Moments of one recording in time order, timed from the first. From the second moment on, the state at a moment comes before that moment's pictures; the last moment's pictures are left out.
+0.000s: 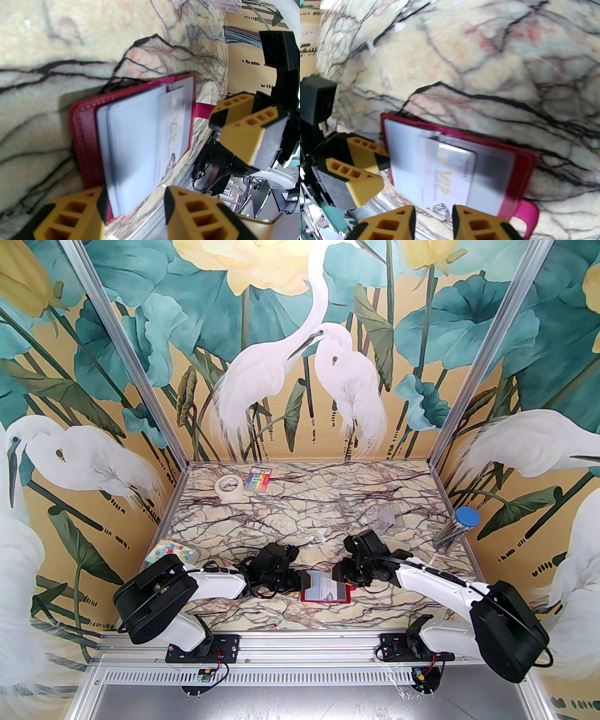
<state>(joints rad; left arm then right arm) -0.80 1.54 0.47 0.27 0.53 -0.97 0.59 1.26 0.57 -0.38 -0.46 0.77</state>
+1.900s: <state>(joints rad) -0.80 1.54 0.47 0.27 0.53 -0.97 0.69 1.44 0.65 -0.42 -0.36 0.79</state>
